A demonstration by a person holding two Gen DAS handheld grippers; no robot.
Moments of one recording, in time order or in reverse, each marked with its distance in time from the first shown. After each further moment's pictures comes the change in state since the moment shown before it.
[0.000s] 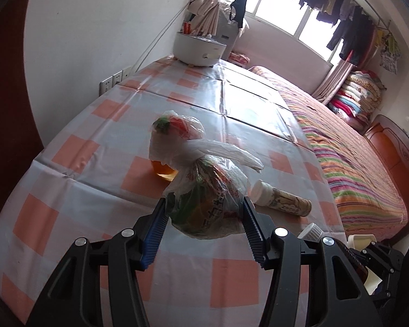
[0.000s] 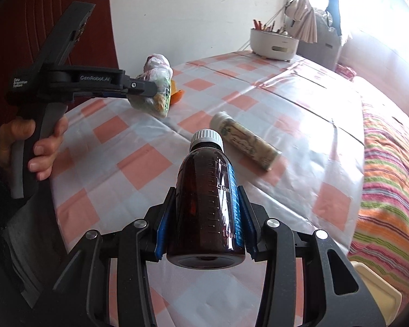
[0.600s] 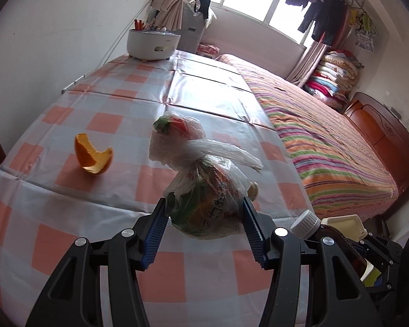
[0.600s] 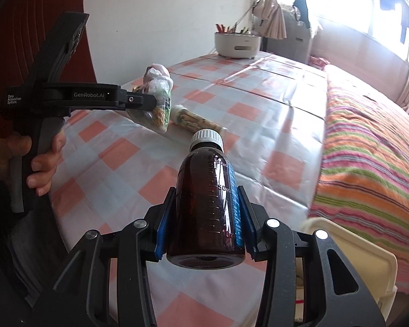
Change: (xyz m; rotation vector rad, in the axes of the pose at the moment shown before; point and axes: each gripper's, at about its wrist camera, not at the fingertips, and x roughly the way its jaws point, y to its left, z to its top) left arm 0.010 -0.081 -0.017 0.107 0.037 -0.097; right arm -0.048 -0.041 -0.042 0.115 -0.040 -0.083
